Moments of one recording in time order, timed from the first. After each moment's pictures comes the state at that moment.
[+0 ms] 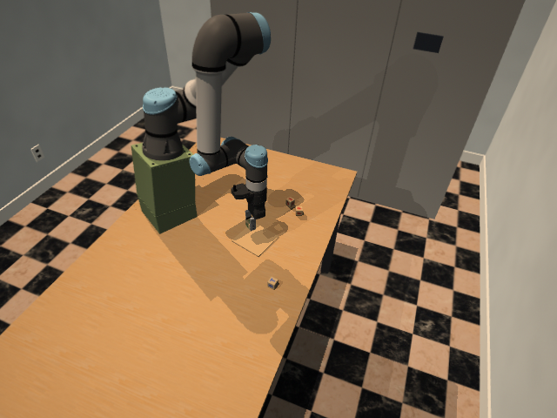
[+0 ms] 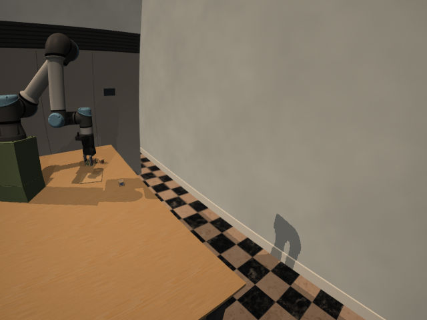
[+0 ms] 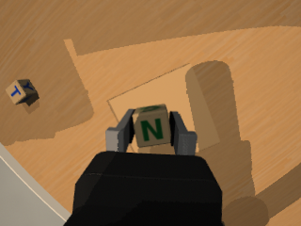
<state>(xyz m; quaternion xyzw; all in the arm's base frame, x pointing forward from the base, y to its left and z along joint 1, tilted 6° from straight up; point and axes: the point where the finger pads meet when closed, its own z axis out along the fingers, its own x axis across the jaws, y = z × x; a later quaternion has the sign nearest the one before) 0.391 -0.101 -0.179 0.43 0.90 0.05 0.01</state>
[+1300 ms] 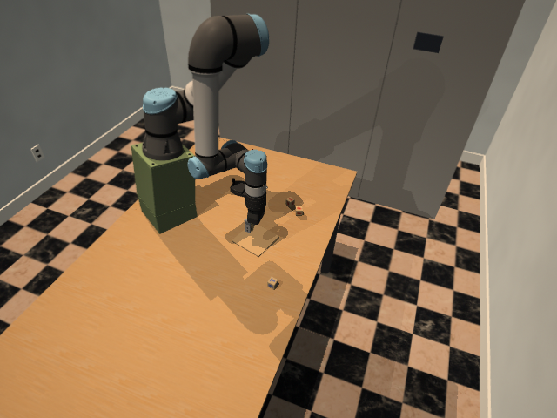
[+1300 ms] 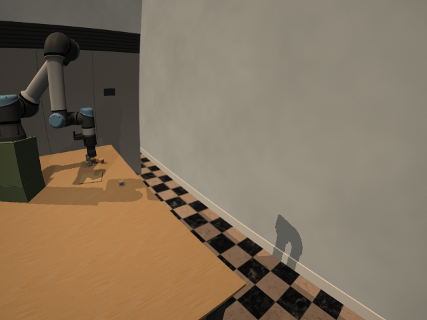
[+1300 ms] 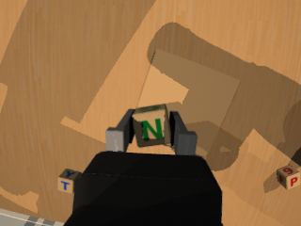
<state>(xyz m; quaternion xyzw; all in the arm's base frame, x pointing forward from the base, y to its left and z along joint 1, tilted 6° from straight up) 0.390 -0.111 -0.179 0.75 0.65 0.06 -0.01</state>
